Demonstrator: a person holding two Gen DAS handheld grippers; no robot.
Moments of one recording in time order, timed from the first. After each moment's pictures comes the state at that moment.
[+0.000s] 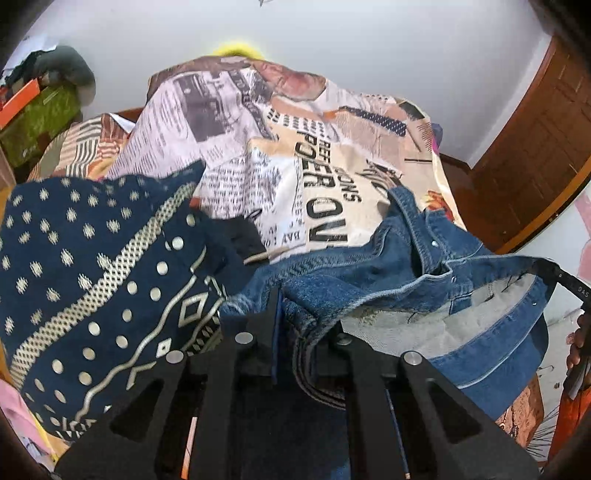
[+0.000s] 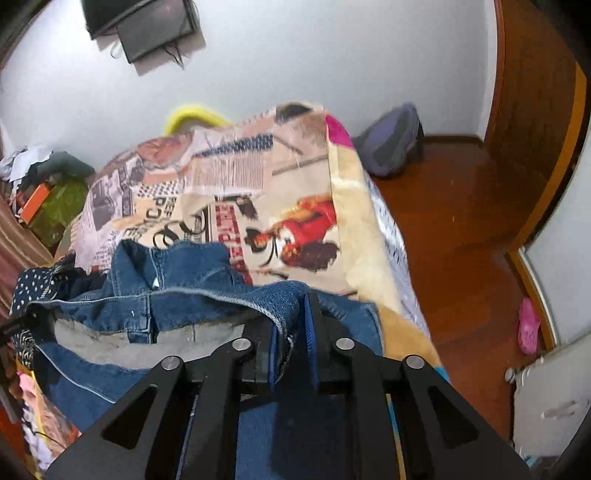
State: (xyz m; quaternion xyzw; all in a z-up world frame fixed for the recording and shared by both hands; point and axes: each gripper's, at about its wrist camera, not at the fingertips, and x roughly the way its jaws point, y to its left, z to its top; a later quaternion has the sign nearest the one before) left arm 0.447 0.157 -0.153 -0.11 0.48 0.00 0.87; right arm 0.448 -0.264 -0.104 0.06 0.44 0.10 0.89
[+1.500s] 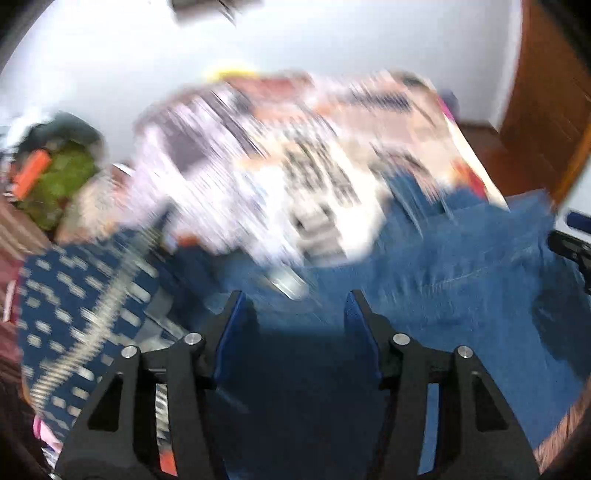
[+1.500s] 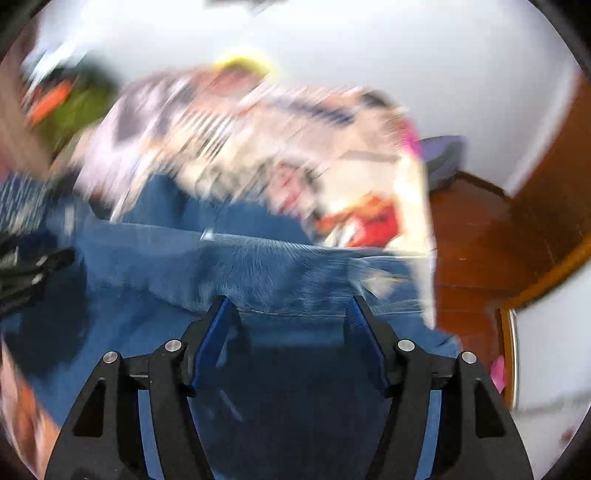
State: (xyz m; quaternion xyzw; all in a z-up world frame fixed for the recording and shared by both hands) left arm 0.488 0.102 -0.161 0.03 0.45 0.06 0.89; right arm 0.480 -0.157 -0.117 -0.09 0.45 0.12 0.88
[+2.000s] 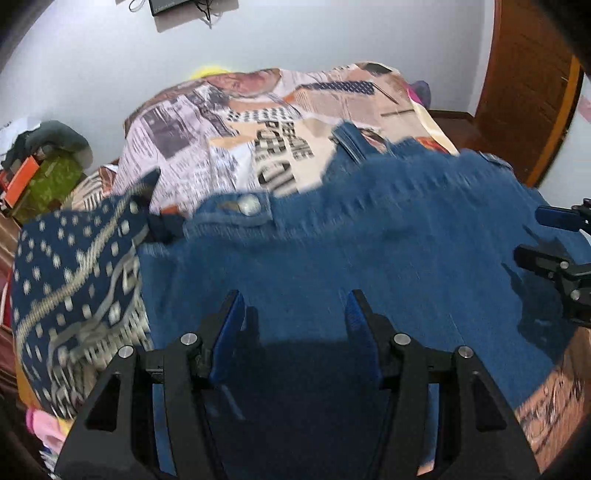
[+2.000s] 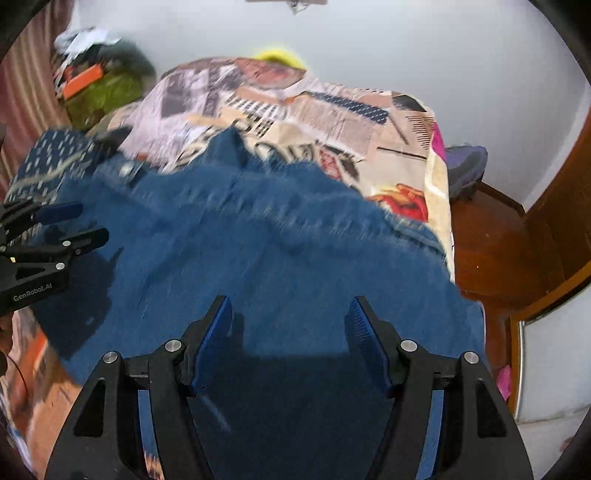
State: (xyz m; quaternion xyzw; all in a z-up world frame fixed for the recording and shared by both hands) left arm 0.413 0.072 -0.185 0.04 0.47 0.01 0.88; right arm 0.411 -0.139 -0.133 -0.13 0.46 0.20 0.86
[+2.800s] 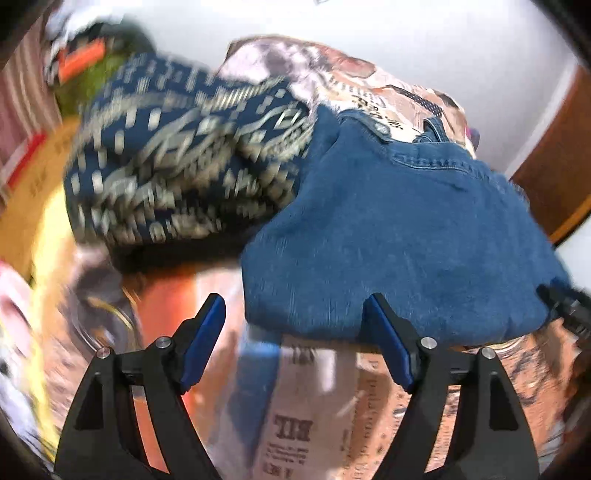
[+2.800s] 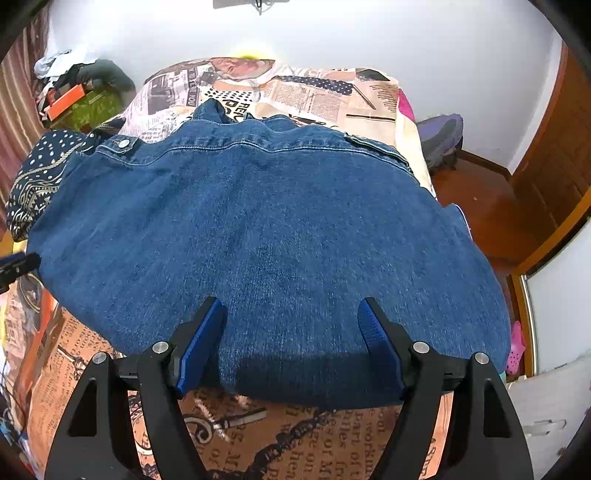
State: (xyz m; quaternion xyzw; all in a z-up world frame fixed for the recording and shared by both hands) left arm 0.294 0.160 -0.201 -0.16 0.48 0.09 0.86; right arm 0.356 -0.179 -0.151 -0.07 0.46 0.15 0.87
